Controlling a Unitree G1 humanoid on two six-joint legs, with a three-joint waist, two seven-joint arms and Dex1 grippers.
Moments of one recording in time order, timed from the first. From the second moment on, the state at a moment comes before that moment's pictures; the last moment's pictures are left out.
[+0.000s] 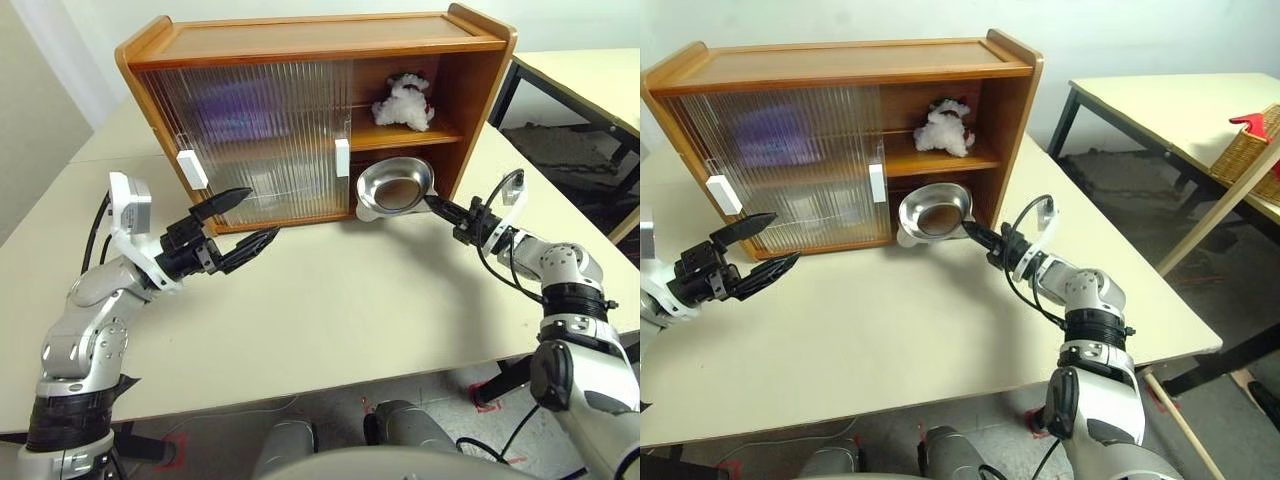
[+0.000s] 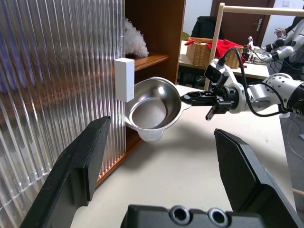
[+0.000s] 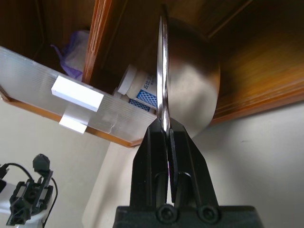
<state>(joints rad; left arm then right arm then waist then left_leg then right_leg) -0.06 0.63 0.29 -0.27 -0.68 0.28 -0.93 -0.64 -0.35 -0.43 0.64 0.72 0.93 0.77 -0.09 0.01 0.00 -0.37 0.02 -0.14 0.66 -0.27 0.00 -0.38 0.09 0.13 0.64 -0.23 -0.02</state>
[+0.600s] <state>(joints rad) -0.06 0.63 0.29 -0.28 -0.68 0.29 -0.92 -0.68 -0.29 -0.43 0.74 0.68 0.74 0.69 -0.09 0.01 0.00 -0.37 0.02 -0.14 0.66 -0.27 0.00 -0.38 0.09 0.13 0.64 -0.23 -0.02</state>
